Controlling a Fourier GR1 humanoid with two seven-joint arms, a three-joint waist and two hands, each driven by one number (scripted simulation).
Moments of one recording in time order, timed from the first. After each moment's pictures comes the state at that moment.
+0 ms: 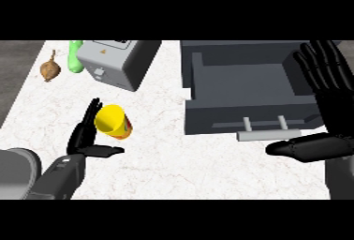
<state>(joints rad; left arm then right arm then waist) -0.59 0.23 0.26 -0.14 -0.01 -0.23 -0.94 -0.29 -0.19 -0.12 -1.87 -0.14 0.20 0.13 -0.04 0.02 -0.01</state>
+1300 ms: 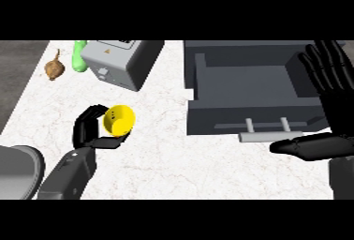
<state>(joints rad) -0.59 0.16 0.35 -0.27 0.05 -0.12 -1.10 -0.28 -0.20 -0.14 -1.86 -0.13 0.20 0.13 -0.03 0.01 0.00</state>
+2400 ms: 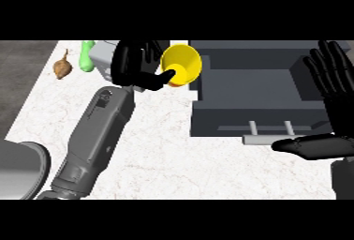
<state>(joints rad) -0.89 0.01 0.13 -0.75 0.10 -0.01 -0.62 -0.25 -0.20 -0.16 -1.85 -0.10 0.19 0.11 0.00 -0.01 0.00</state>
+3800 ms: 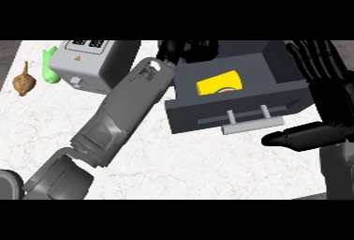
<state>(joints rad) -1.33 0.00 -0.29 -0.29 0.29 0.27 -0.22 -0.36 -0.20 -0.12 -1.79 -0.13 0.23 0.08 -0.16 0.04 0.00</state>
